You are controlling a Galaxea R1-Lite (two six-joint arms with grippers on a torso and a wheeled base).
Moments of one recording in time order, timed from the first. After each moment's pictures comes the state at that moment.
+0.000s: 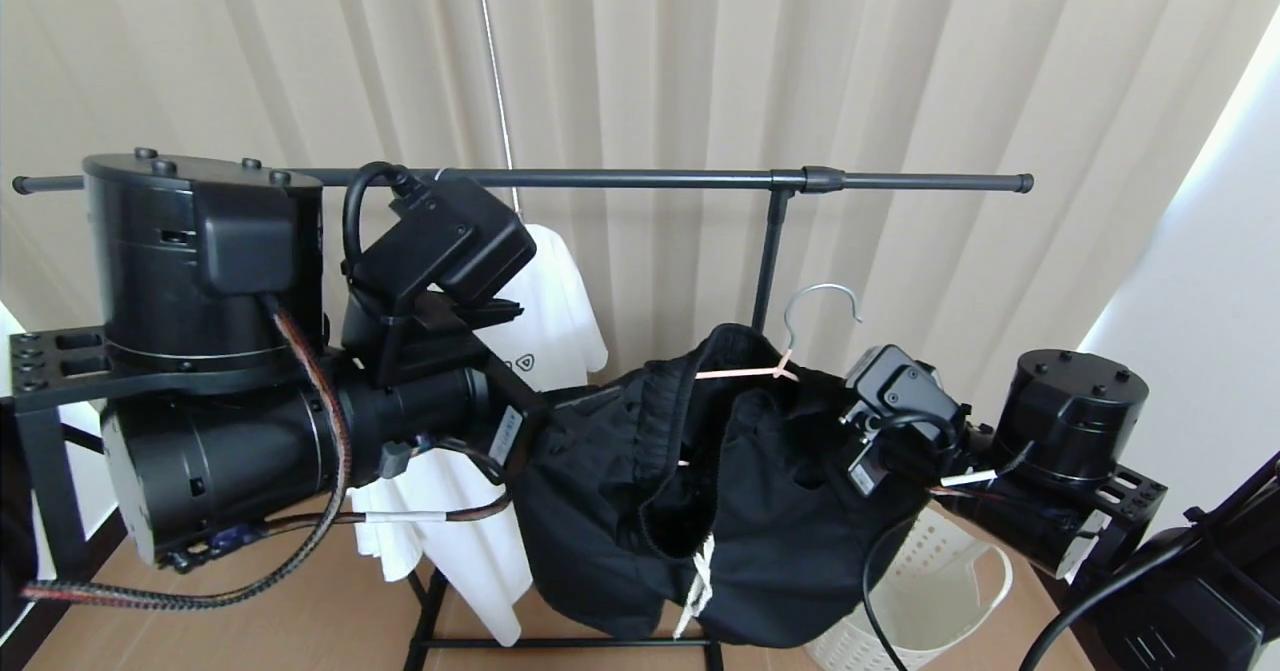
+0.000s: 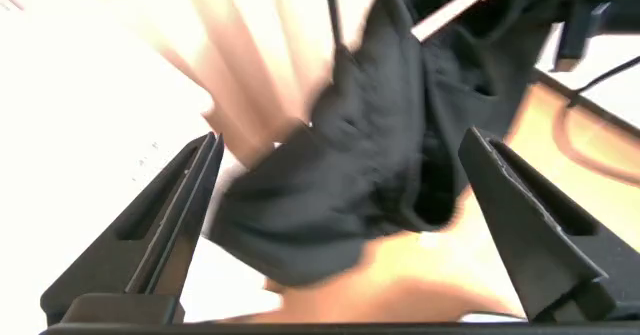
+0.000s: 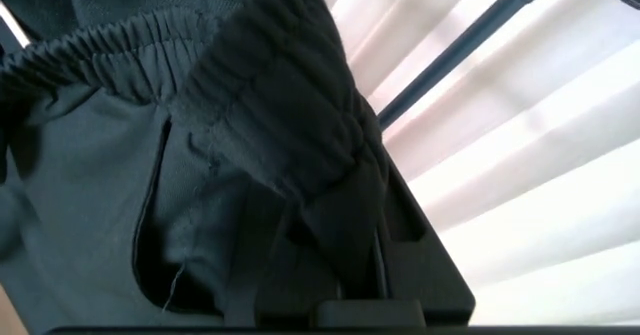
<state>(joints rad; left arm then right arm) -0.68 1.49 -0.90 -0.28 0.05 0.32 0.46 1.89 -0.50 -1.25 0.05 -0.55</state>
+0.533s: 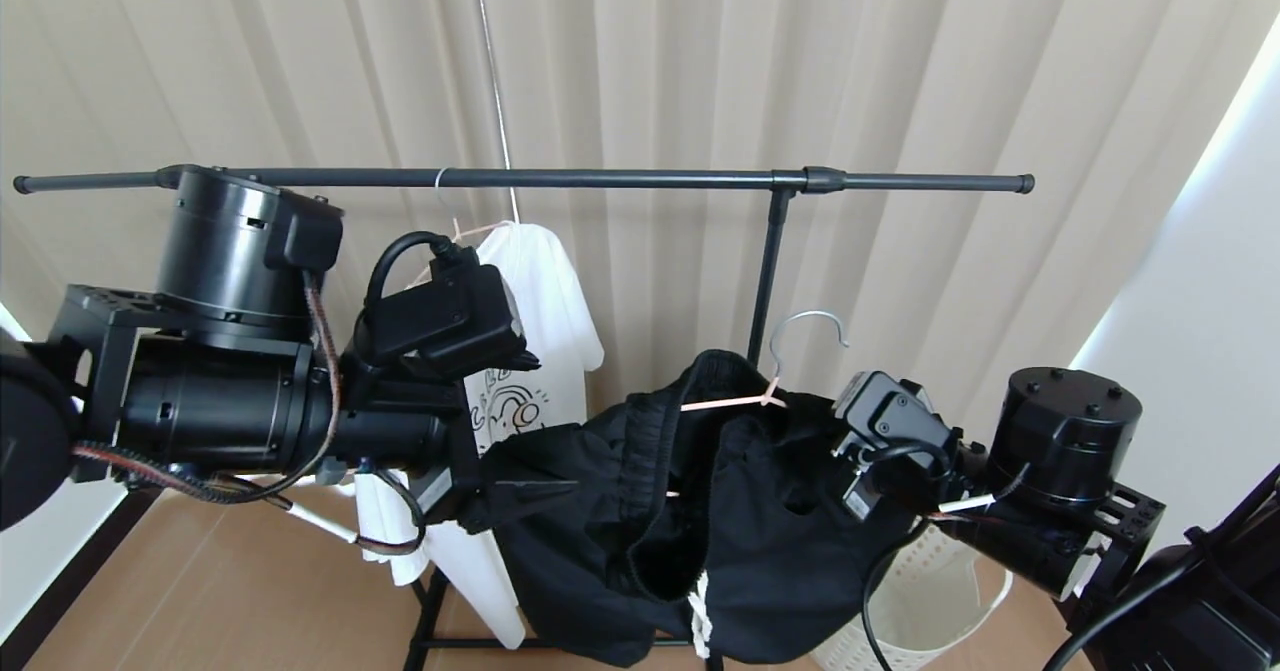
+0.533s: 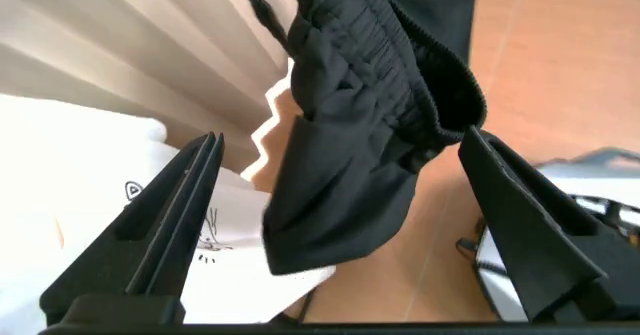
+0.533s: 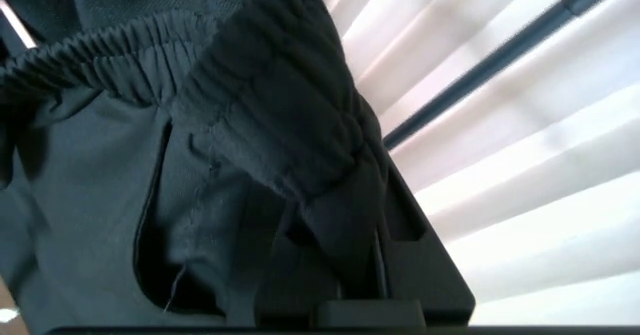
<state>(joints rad) -0.49 1.55 -1.00 0.04 -0.38 0.73 0.50 1.89 -0.46 -1.25 0.07 -0.58</state>
